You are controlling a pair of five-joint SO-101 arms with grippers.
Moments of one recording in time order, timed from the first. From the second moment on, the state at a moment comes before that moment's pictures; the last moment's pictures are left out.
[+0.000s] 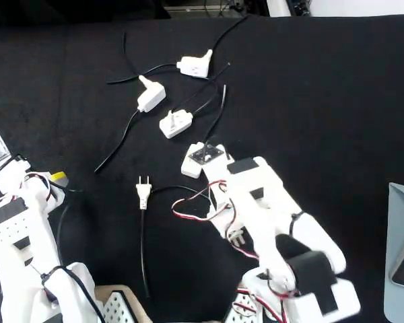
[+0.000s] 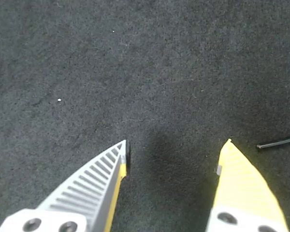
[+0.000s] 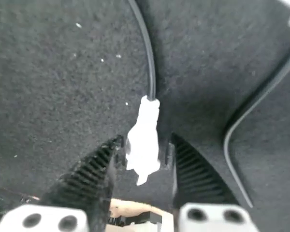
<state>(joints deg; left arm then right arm) -36.8 -43.0 66.5 42.1 3.8 -19.4 -11.9 52.4 70.1 12.3</state>
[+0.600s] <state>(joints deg) -36.8 -43.0 66.5 42.1 3.8 -17.3 -3.8 46.3 72.7 12.1</state>
